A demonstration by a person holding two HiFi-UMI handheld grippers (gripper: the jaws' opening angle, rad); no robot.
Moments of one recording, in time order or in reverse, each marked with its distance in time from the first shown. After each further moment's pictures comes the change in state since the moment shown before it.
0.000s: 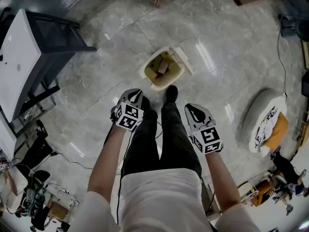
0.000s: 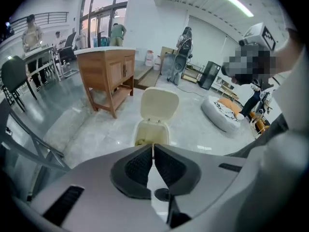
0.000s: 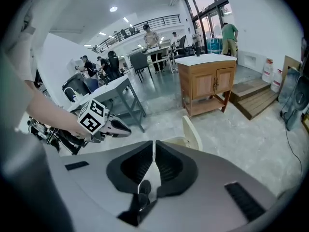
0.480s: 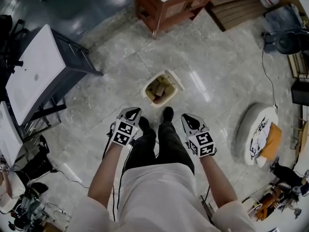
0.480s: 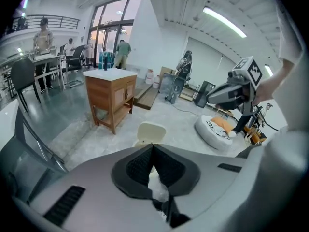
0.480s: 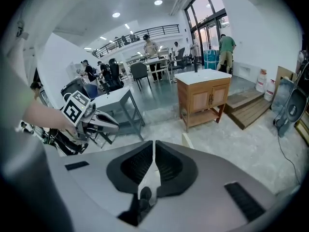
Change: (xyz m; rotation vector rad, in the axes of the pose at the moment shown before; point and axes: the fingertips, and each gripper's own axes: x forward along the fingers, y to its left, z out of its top) left arm -0.135 -0.018 0.065 -0.054 -0.192 -0.047; right arm -0.067 0.031 0.054 -0.007 -0.089 -0.057
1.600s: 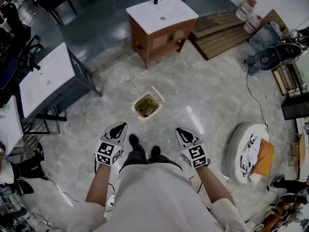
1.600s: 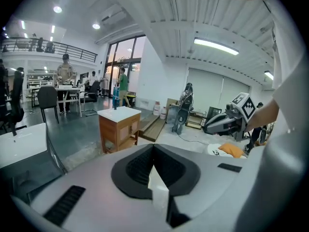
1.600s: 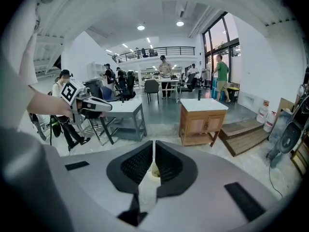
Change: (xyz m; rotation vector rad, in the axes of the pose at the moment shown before) left arm -0.160 -0.137 0.097 -0.023 -0.396 0.174; right arm -0.185 -0.002 0.004 -0.228 -0.191 0.010
